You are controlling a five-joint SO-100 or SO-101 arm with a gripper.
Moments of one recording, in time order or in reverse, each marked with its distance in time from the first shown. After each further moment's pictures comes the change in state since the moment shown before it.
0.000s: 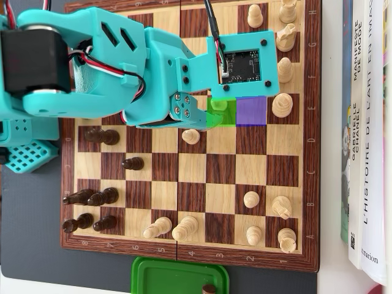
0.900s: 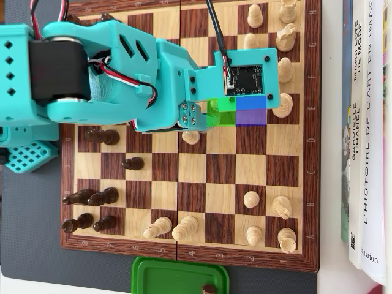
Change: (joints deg) arm 1.1 -5.1 0.0 0.0 0.0
